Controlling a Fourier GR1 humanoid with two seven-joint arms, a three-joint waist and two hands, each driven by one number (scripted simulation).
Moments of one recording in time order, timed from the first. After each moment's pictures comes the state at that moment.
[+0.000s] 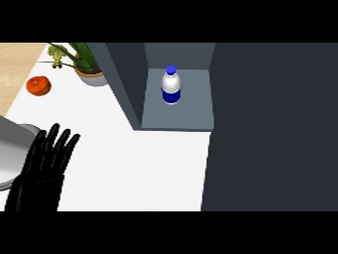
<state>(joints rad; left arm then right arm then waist) 0.18 0.48 -0.39 -1.81 0.79 0.14 -0.52 0.94 -0.39 0.53 -2.50 0.01 0.66 -0.23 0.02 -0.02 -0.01</state>
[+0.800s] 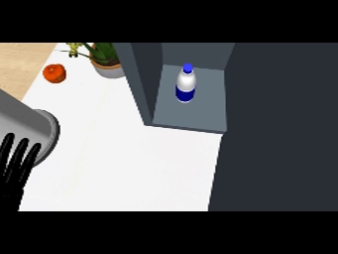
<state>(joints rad) 0.32 0.64 -0.25 -1.88 0.91 -0.05 -0.52 0.88 -0.36 0.60 -2.49 0.01 0.48 -0.18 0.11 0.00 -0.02</state>
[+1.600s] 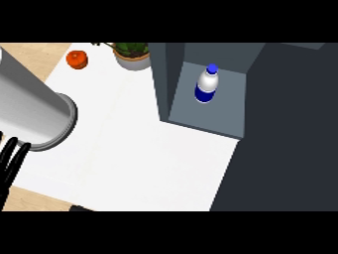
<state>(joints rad) 0.33 0.73 -0.20 -1.89 0.95 -0.18 -0.50 0.62 -0.38 0.59 -2.48 -0.01 0.45 -0.04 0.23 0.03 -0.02</state>
